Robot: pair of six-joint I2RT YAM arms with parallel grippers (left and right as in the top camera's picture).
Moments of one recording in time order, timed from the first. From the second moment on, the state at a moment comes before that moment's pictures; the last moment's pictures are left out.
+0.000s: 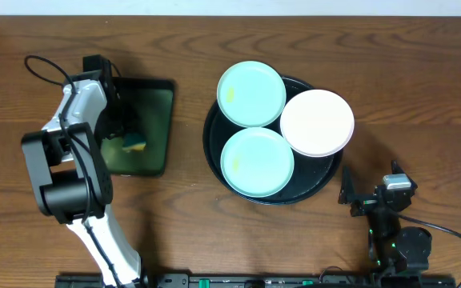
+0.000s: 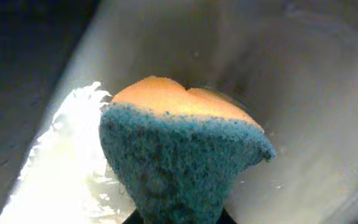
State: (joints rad) left arm 0.20 2.07 1.47 -0.87 0.05 -0.33; right arm 0.04 0.01 0.01 -0.07 -0.07 -0.01
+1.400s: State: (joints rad) left arm 0.11 1.60 1.27 -0.68 0.06 -0.33; right arm 0.04 0.01 0.01 0.02 -0.16 0.07
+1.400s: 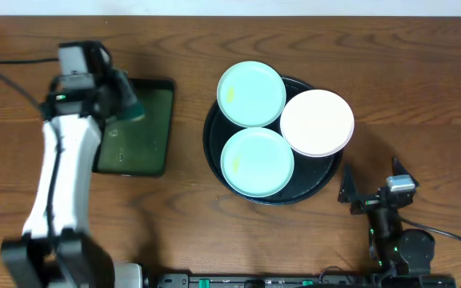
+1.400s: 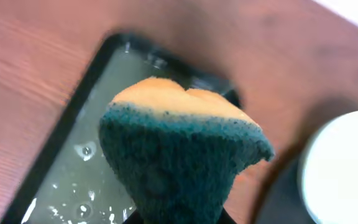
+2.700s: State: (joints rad) left arm 0.12 1.73 1.20 -0.68 0.03 -0.33; right arm 0.37 1.50 1.41 -1.00 -0.34 -0.17
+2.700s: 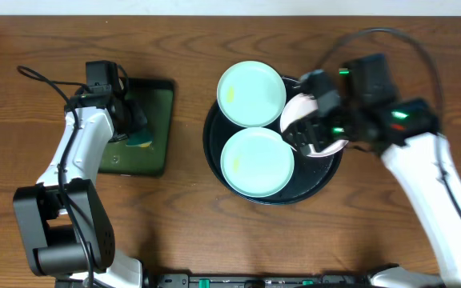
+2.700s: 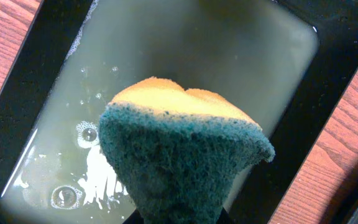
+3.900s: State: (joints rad) left arm 0.12 1.73 1.20 -0.69 0.03 -0.33; right arm 0.46 2.00 1.41 -0.73 -0.12 -0.41
